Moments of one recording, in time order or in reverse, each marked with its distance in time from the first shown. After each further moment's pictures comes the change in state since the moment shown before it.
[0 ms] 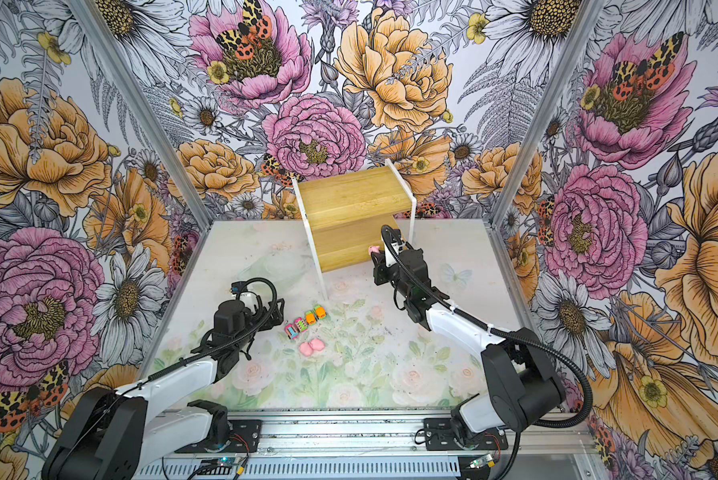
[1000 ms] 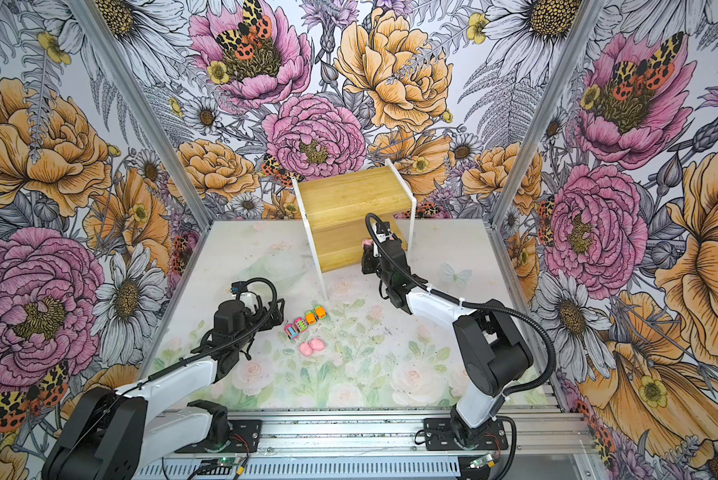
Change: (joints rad) left arm 0.000 0.000 0.000 0.000 0.002 0.000; right arm 0.042 0.214 0.169 -0.021 0.156 0.092
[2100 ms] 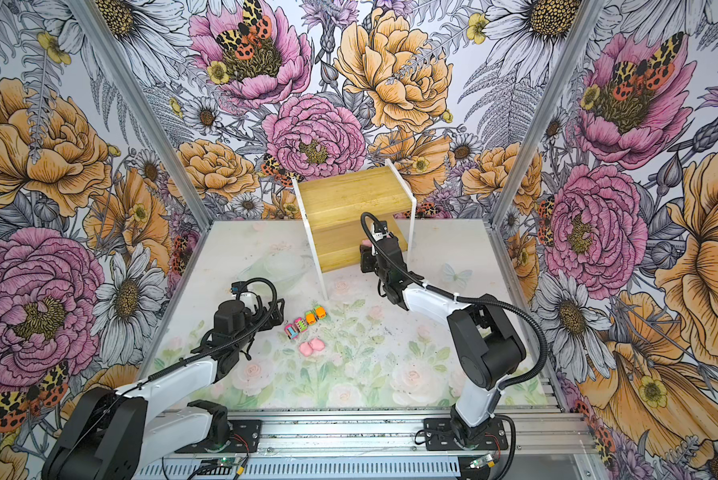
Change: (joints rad) left arm 0.000 0.000 0.000 0.000 0.000 0.000; right arm 0.000 0.041 0.042 -0.034 0.029 -0.023
